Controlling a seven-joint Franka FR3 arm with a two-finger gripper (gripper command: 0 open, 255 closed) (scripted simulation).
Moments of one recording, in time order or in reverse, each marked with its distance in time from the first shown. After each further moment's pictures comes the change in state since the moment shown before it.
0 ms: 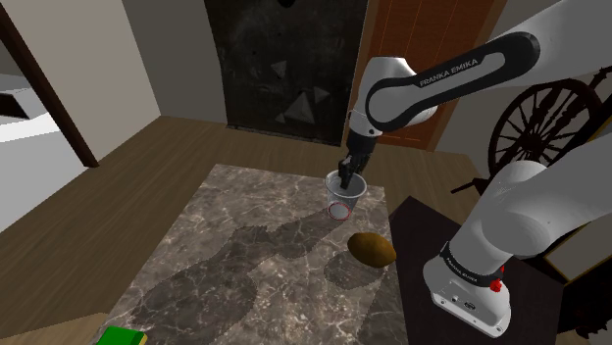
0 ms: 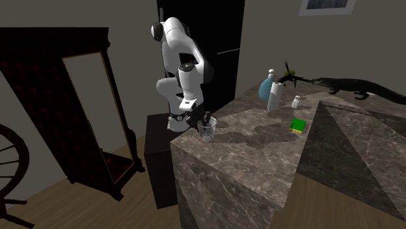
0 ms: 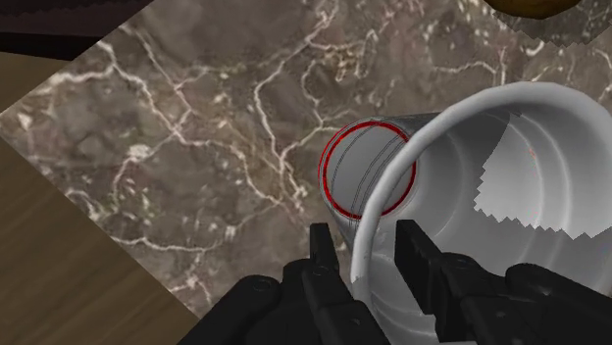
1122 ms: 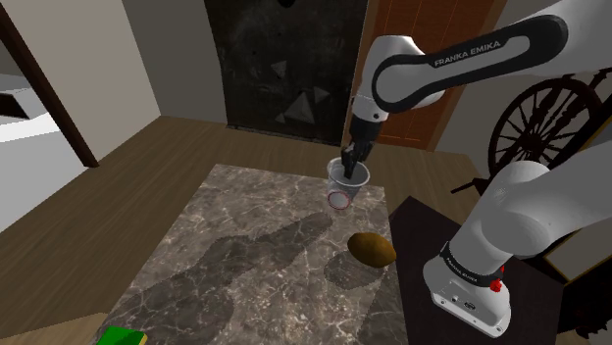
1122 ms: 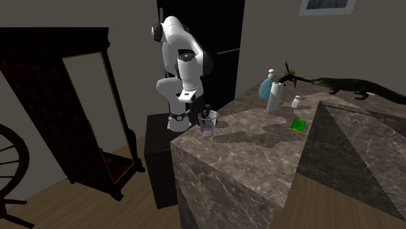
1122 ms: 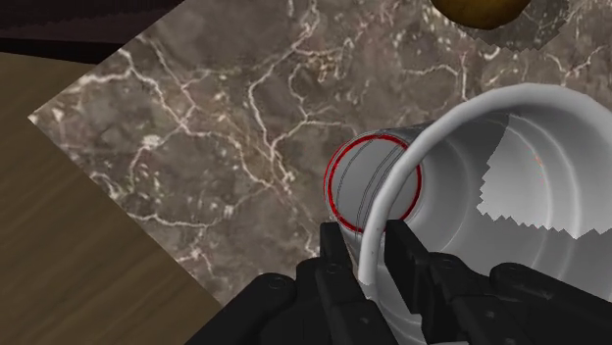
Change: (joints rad) arm -0.010 -0.071 -0.003 0.060 -0.023 -0.129 0.027
